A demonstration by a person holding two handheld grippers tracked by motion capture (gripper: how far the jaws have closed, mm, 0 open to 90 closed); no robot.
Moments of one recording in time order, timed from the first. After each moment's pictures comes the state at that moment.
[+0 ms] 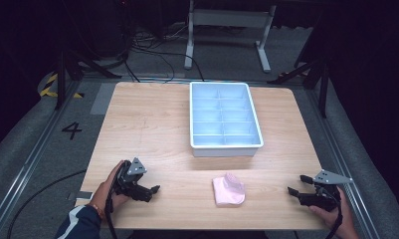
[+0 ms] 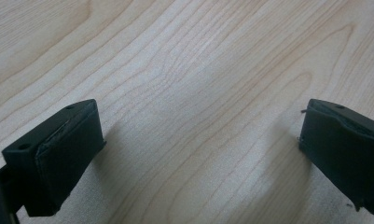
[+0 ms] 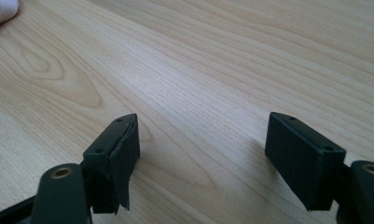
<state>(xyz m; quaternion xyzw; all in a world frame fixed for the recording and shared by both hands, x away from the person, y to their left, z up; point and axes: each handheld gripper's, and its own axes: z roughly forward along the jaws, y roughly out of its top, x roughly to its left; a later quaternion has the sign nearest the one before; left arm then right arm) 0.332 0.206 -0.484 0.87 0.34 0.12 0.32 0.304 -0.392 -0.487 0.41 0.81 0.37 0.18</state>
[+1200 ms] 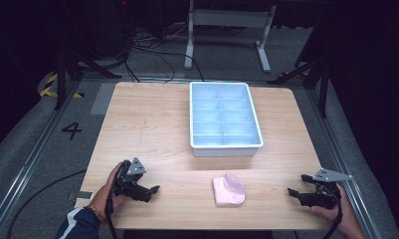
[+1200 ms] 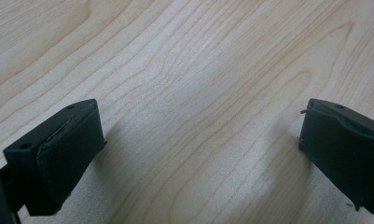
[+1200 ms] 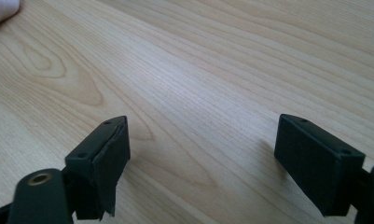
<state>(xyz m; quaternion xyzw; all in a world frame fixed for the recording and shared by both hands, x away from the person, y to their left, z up) 0.333 0.207 -0.484 0.87 0.34 0.12 0.33 0.309 -0.392 -0.484 0.41 0.82 0.36 0.16</state>
